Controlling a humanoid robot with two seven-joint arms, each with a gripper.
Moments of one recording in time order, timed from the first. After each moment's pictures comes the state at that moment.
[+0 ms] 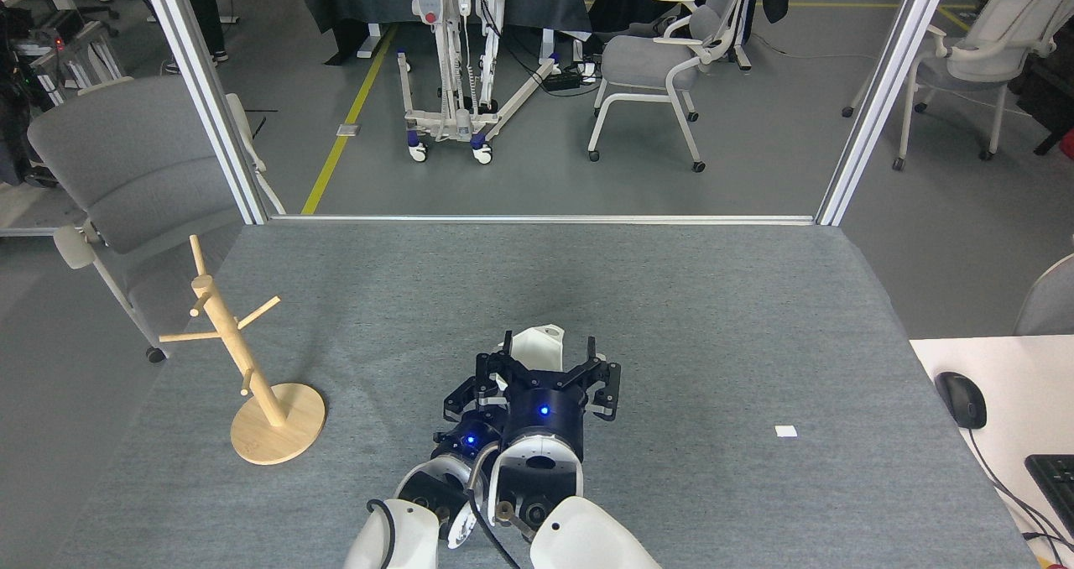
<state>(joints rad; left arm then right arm) -0.37 -0.12 -0.31 -1.12 -1.52 -0.17 -0.08 -0.50 0.15 0.85 -1.35 1.40 0.95 0.42</state>
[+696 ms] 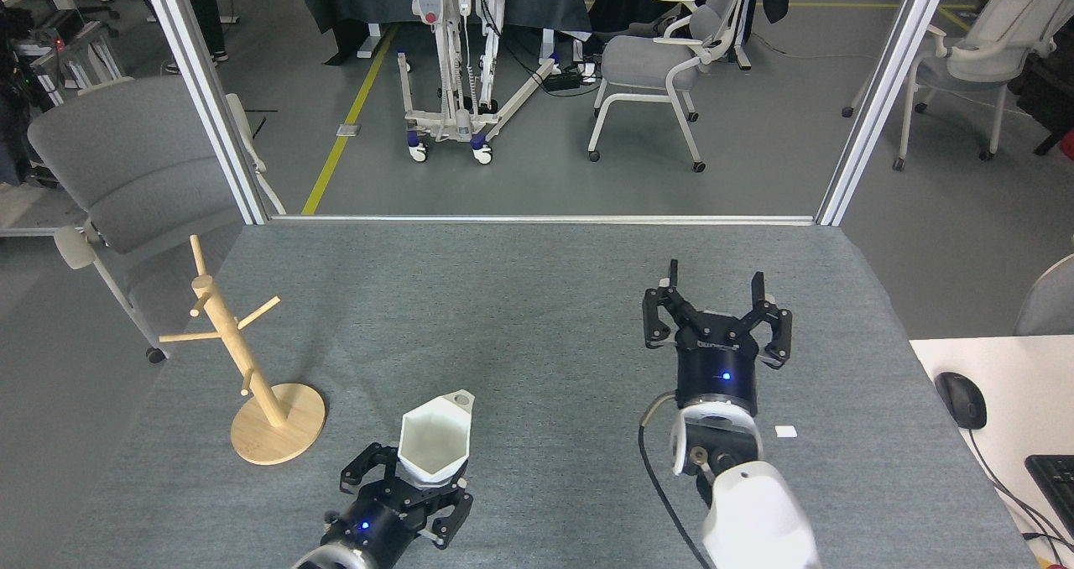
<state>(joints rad) -0.04 0.15 -0.24 -1.45 -1.53 -0.19 -0.07 -0.36 0.00 0.24 -1.37 1.40 0.41 -0.10</state>
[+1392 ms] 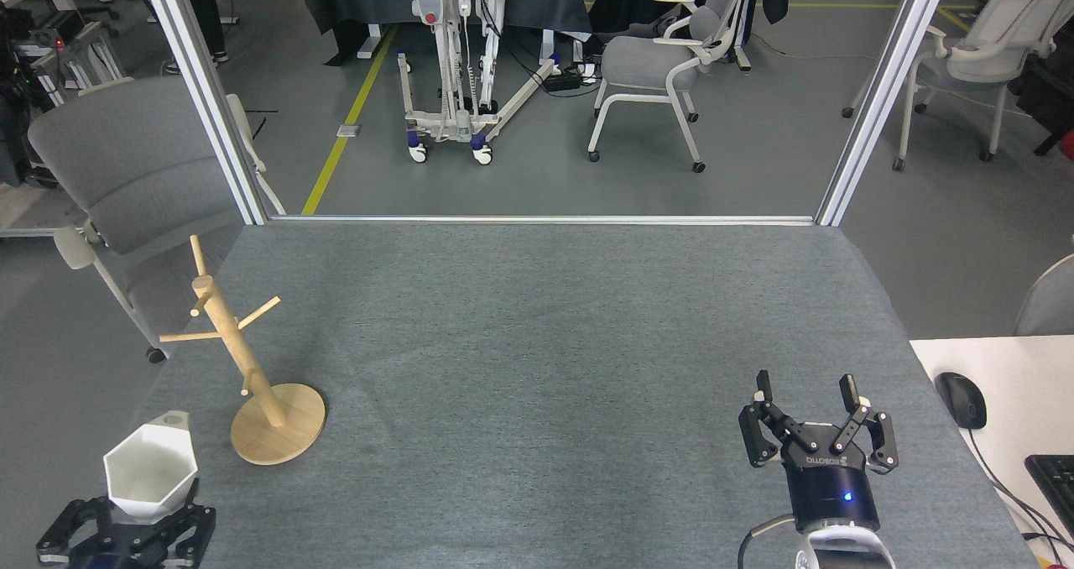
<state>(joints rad) 0.14 0.28 0.32 -1.55 -1.53 -0.19 -0.09 -0.06 -0.01 -0.11 -1.46 1.50 -0.04 -0.21</state>
